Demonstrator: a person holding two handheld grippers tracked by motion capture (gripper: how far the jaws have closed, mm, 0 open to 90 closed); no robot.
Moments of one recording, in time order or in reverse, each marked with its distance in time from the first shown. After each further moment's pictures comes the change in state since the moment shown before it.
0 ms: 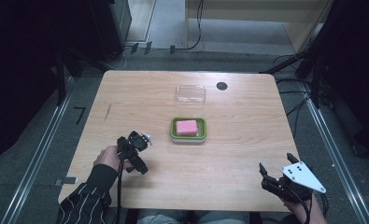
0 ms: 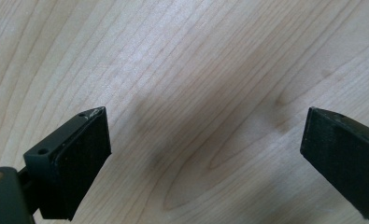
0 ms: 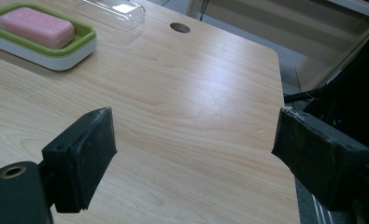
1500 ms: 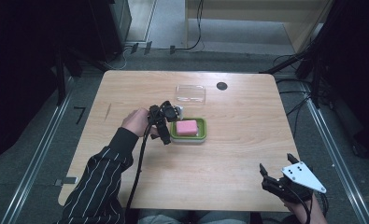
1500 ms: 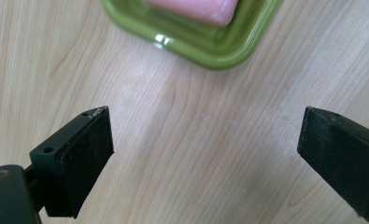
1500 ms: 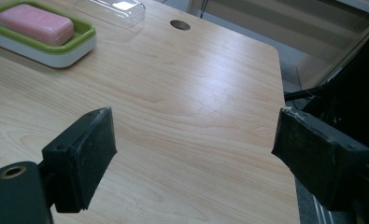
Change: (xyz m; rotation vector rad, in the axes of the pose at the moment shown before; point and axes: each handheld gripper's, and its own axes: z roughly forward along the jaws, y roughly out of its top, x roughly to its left) left arm 0.012 0.119 -0.039 0.007 0.001 0.280; right arm -0.001 -0.001 -0.001 0.009 0.000 0.003
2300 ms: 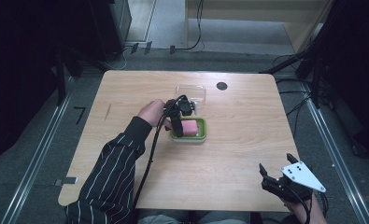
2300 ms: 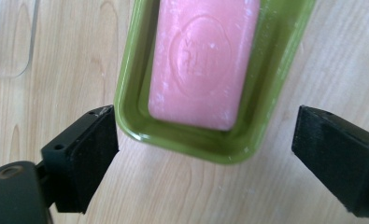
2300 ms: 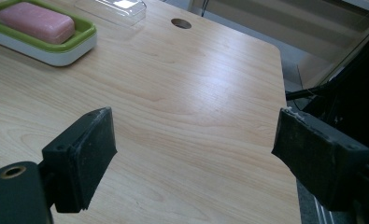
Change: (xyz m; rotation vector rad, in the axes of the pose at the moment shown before) left arm 0.007 0.053 0.001 -0.069 -0.015 0.178; right arm 0.000 0.000 0.001 0.007 0.005 -0.003
